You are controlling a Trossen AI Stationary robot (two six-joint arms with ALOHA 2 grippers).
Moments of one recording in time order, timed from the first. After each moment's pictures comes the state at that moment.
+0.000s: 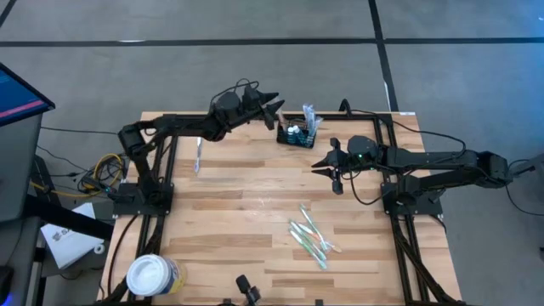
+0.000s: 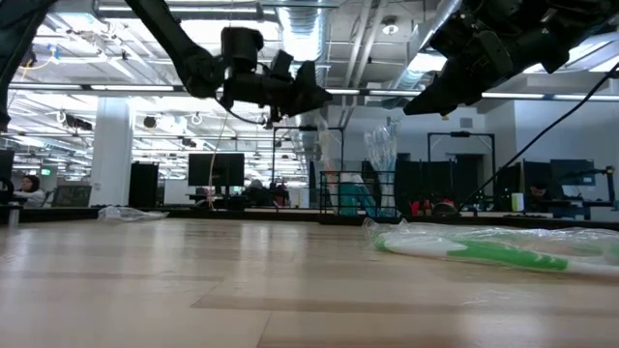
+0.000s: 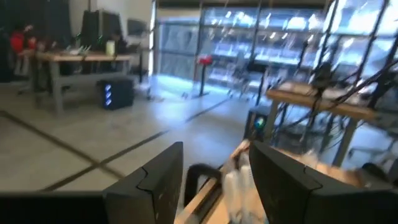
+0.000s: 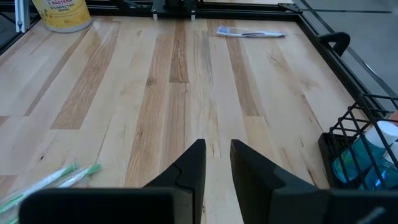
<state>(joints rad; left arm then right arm) 0.57 1.80 1.04 0.83 0.05 -0.10 -0.23 1.02 0.54 0.01 -0.16 -0.14</state>
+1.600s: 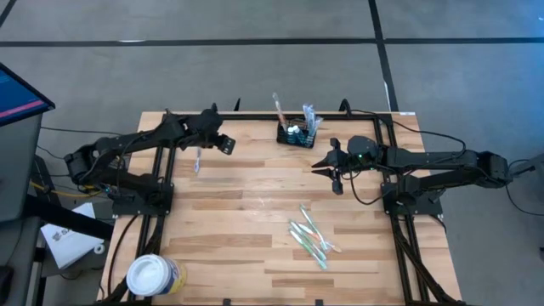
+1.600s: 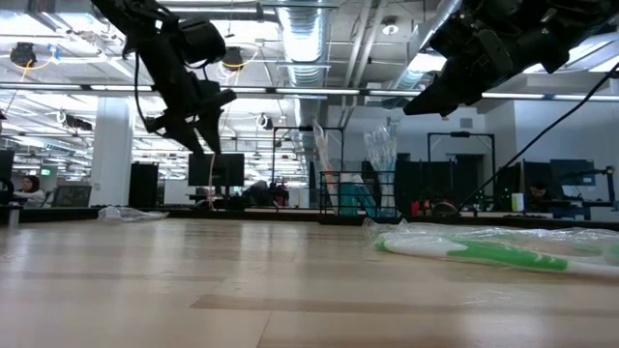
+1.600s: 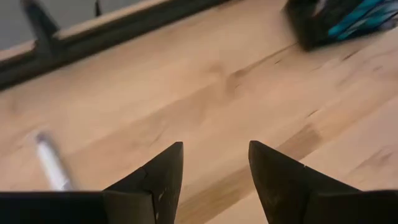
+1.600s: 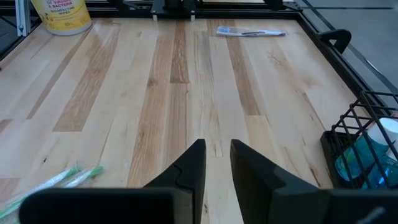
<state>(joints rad) 0.57 1.27 0.84 -0.53 -0.20 -0.48 -0.23 1.02 0.54 0.01 -0.16 -0.12</state>
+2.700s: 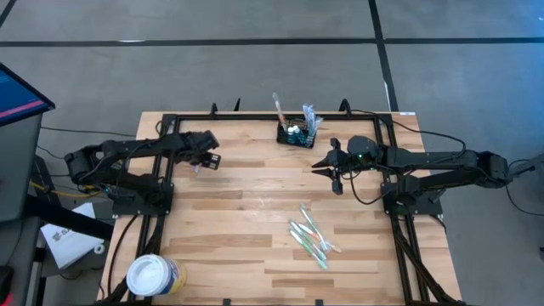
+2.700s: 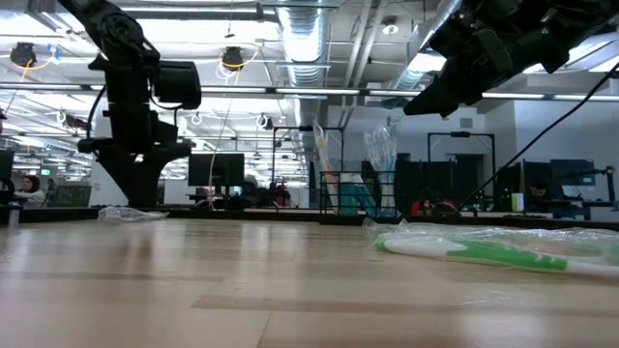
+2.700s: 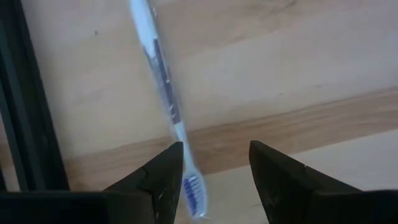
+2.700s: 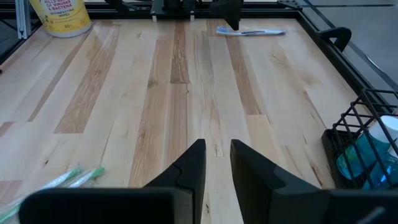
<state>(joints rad) 0.54 1.27 0.63 -0.71 -0.33 -0.72 -0.23 1.02 0.54 0.01 -0.16 -0.10</state>
